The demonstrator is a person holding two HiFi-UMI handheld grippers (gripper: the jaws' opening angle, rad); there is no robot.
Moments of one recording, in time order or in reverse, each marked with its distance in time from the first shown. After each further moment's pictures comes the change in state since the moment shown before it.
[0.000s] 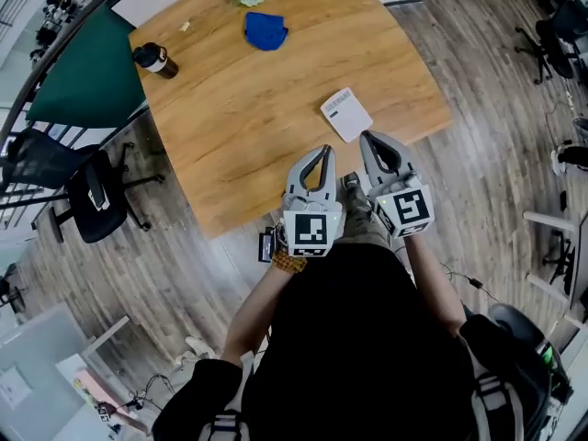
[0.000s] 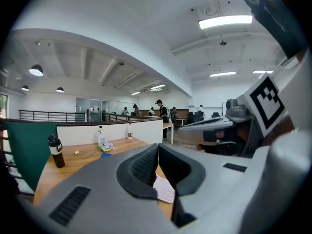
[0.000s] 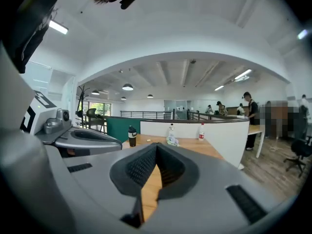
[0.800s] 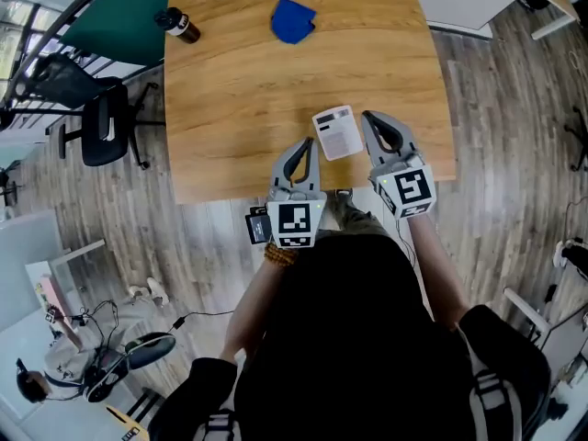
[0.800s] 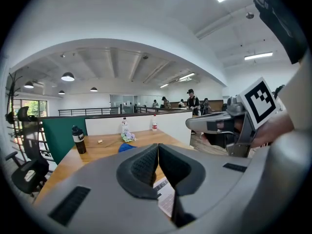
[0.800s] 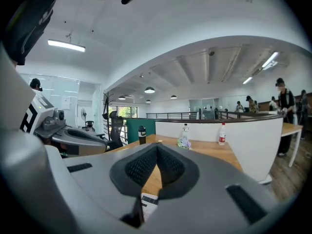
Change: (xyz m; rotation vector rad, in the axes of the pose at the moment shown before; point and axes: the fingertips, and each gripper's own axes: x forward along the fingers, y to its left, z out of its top) left arm 0.091 -0.003 -0.026 -0.047 0.100 0.422; right arm 0.076 -0.123 -0.014 -0.041 -0.034 0.362
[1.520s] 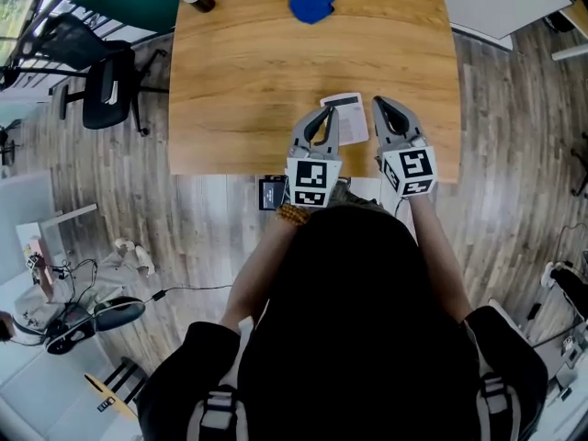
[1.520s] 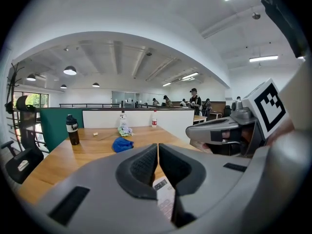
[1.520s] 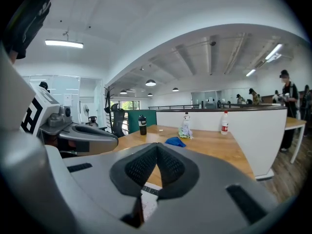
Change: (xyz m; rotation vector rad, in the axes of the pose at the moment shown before) left arm 0.056 -0.010 -0.042 -0.054 0.012 0.008; right arm 0.024 -0.022 -0.059 0.021 0.074 0.029
